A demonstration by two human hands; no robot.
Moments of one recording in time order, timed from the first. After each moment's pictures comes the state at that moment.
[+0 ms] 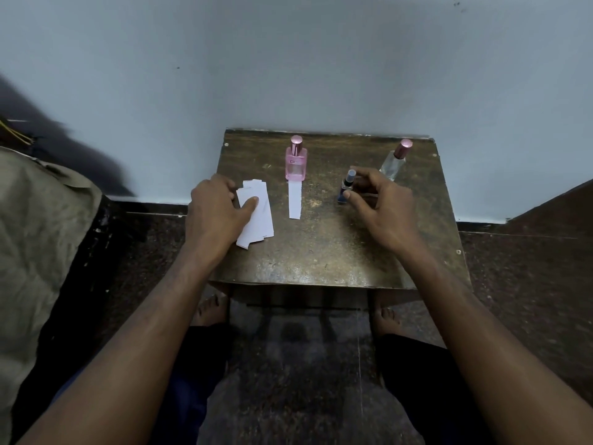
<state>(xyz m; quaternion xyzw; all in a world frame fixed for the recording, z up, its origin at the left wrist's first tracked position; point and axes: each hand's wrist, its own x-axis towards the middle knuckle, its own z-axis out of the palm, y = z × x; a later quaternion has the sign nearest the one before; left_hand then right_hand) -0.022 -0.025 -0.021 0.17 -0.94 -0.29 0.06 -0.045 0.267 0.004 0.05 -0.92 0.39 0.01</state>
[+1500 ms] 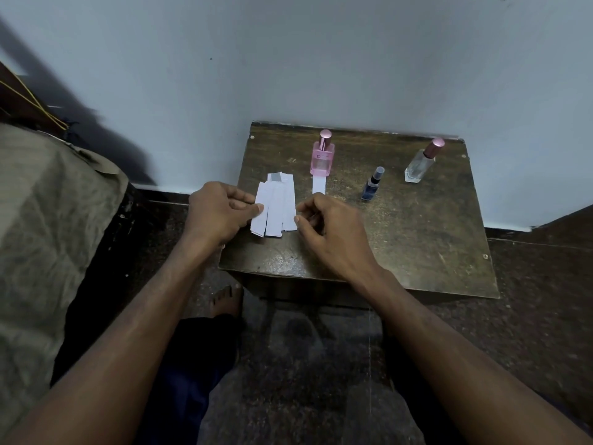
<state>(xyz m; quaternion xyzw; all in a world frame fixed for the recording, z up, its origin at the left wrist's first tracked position) 0.010 -0.055 0.006 0.22 -0.87 -0.44 -0.04 0.002 0.165 -0.009 0.18 -0.90 0.40 0.00</state>
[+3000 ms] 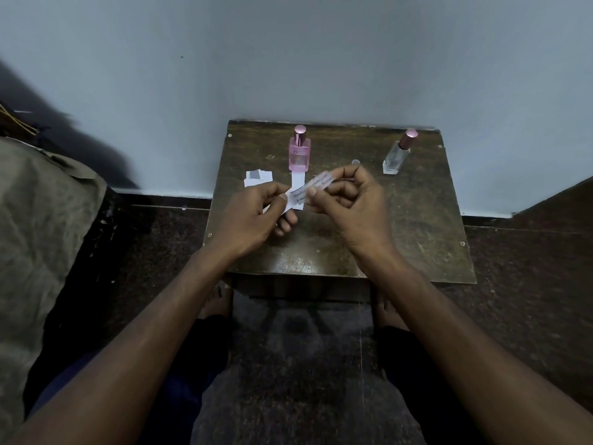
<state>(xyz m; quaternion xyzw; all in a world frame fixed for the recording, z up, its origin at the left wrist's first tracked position) 0.012 0.012 0.014 0.00 -0.83 -0.55 -0.09 -0.003 0.205 0.015 0.01 -0.69 0.72 -0.04</state>
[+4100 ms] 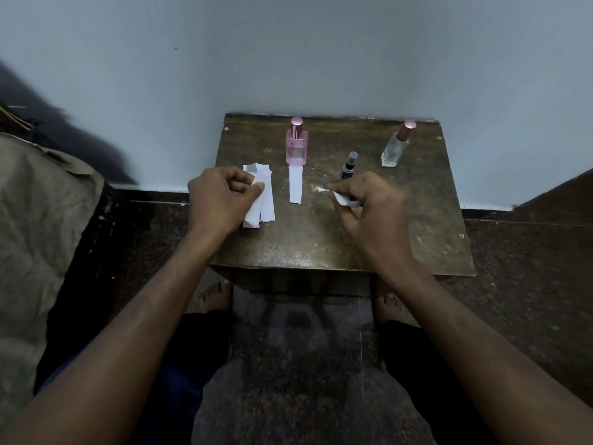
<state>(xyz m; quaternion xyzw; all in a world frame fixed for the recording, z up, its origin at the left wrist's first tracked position) -0.004 -0.017 0.000 0.15 -0.90 -0.40 0.07 -0.002 0.238 0.004 0.16 -0.90 0.38 0.17</state>
